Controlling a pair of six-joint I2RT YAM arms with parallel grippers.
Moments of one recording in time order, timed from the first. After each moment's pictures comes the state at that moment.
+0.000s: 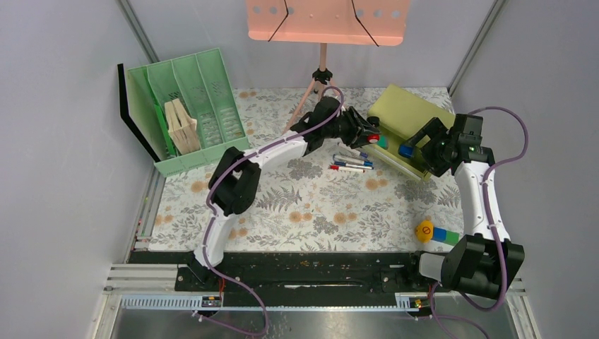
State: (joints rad) left arm -0.74 2.20 1.81 0.05 0.47 -1.38; right arm -0.22 1.25 1.10 -0.69 -0.25 0.66
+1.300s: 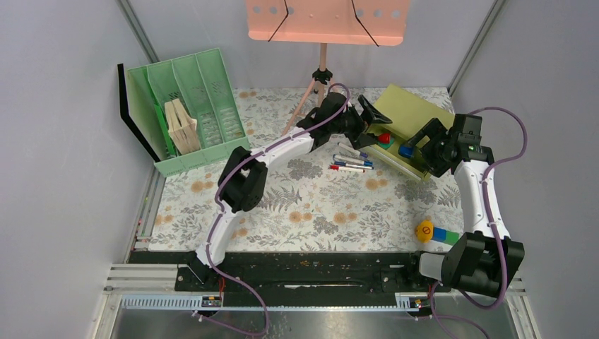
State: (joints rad) left arm -0.75 2.31 2.00 -0.01 0.47 -1.43; right arm -0.22 1.26 1.10 -0.70 -0.25 0.66
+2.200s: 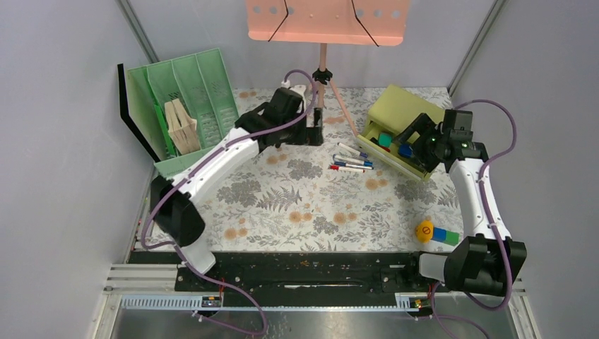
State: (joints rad) left arm -0.66 1.73 1.69 -0.66 0.05 -0.50; right arm -0.14 1.26 1.14 -0.70 -0.29 0.67
